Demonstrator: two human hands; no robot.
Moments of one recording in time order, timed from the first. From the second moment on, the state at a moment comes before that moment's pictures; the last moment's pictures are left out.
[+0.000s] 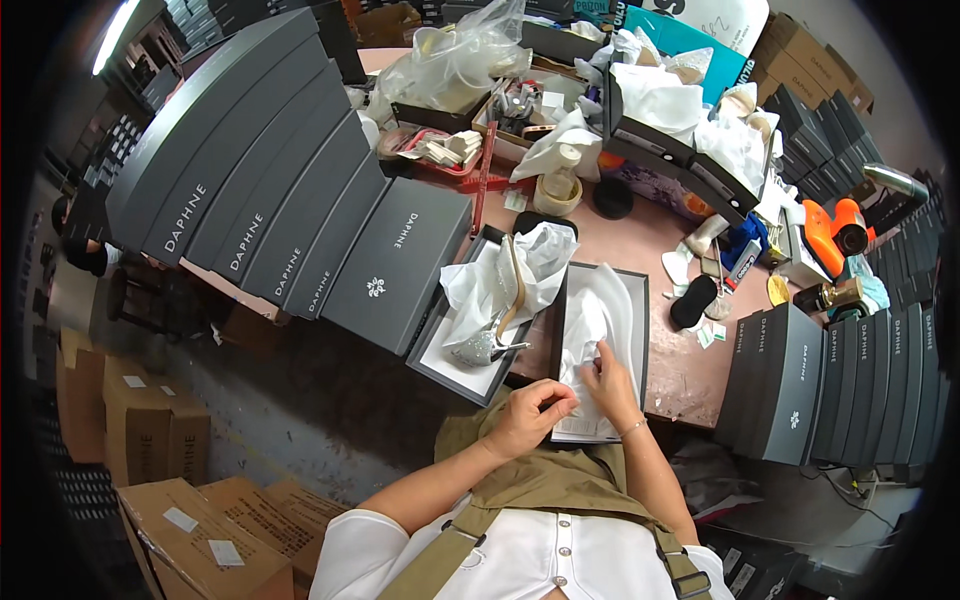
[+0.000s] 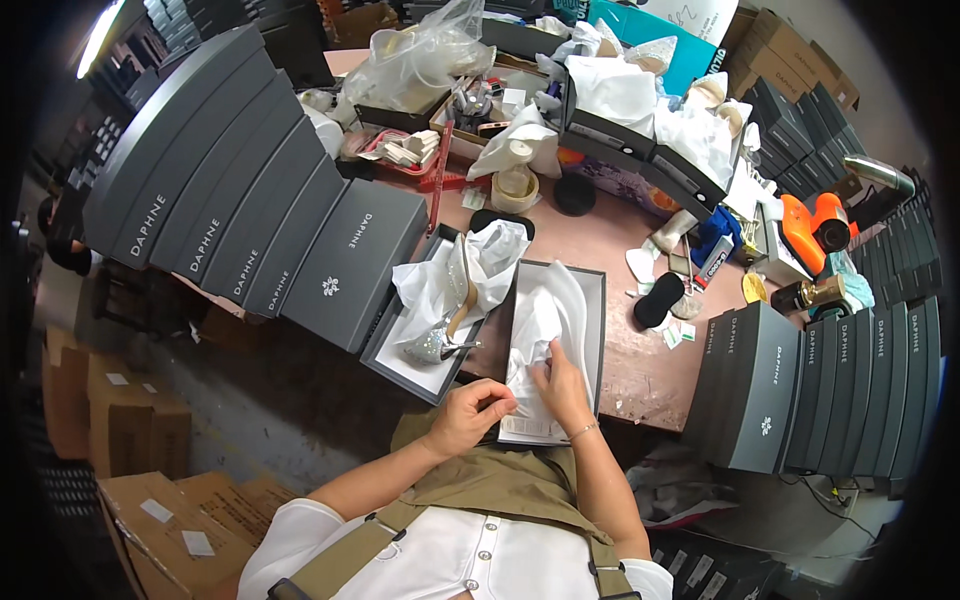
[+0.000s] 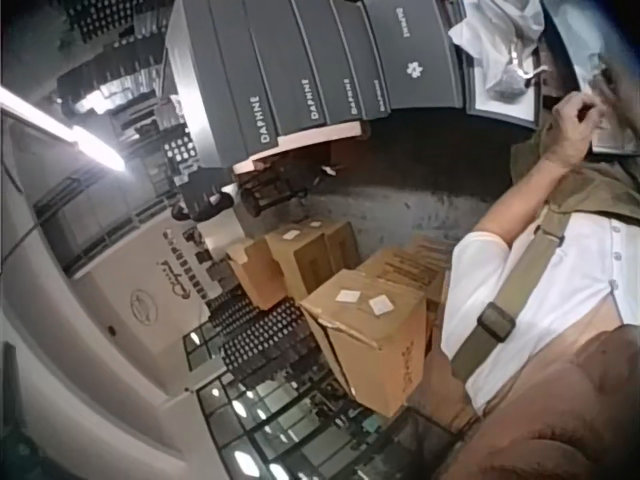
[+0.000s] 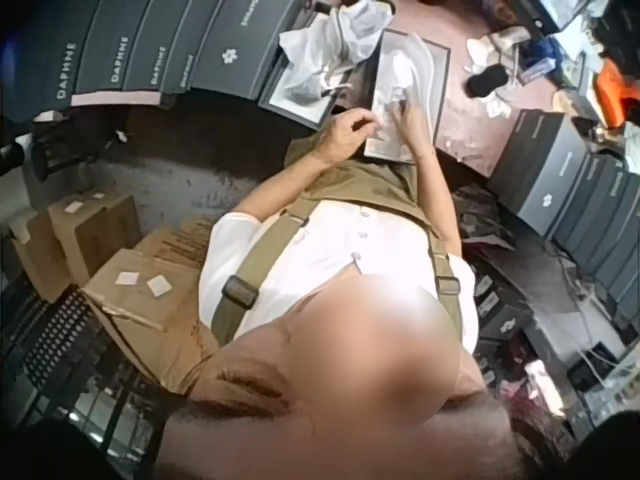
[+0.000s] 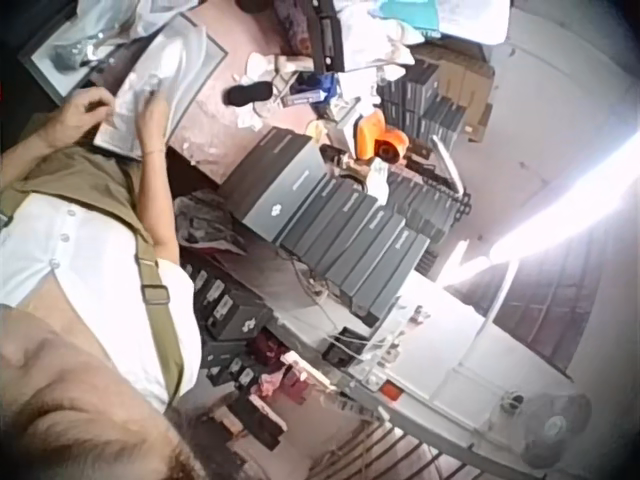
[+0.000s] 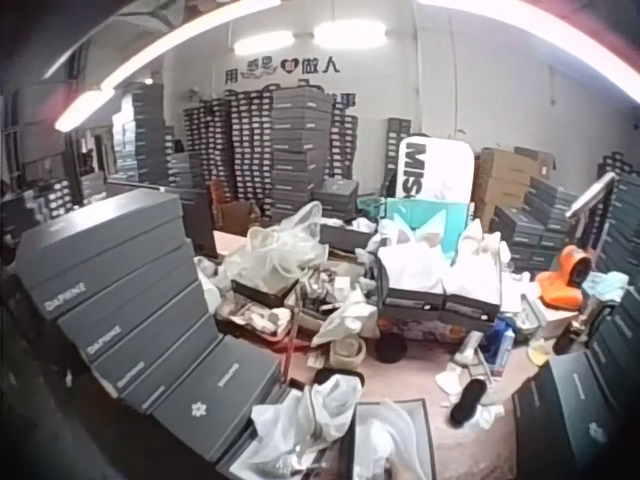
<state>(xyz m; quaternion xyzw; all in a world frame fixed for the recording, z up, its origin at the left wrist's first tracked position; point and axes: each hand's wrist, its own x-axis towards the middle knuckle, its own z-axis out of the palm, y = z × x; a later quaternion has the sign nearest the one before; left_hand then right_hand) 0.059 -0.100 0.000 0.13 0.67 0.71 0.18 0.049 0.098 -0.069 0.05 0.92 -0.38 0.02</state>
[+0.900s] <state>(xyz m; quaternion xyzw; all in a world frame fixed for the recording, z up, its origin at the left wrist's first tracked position) -0.025 -0.093 0.071 -0.06 0.37 0.92 0.13 0.012 0.091 0.092 -0.30 0.92 -0.06 -0.25</state>
